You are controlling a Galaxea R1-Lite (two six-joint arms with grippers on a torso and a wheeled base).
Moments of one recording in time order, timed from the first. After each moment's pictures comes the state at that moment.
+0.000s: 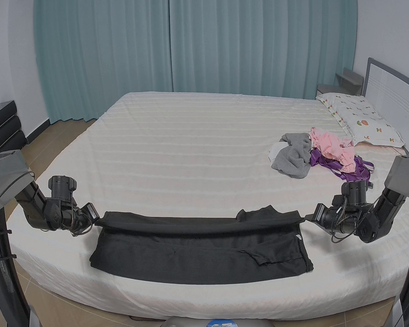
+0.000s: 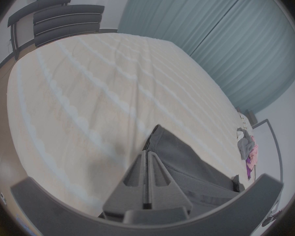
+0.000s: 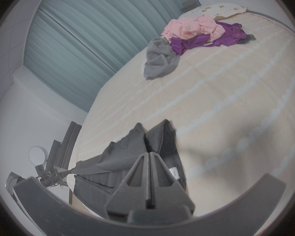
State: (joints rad) left arm 0.12 2.25 -0.89 -0.53 -0.12 -0.58; right arm 0.07 2.23 -0.68 -0.89 0.28 0.60
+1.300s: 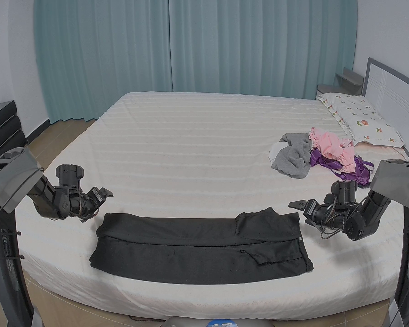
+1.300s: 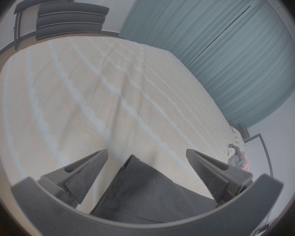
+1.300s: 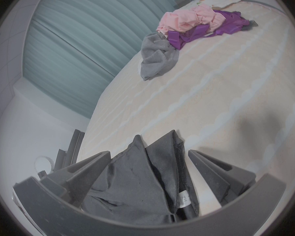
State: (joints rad) left arm 0.09 2.33 -1.09 -0.52 -0.12 -0.70; right arm 0.07 2.38 -0.84 -0.93 0.29 0.71
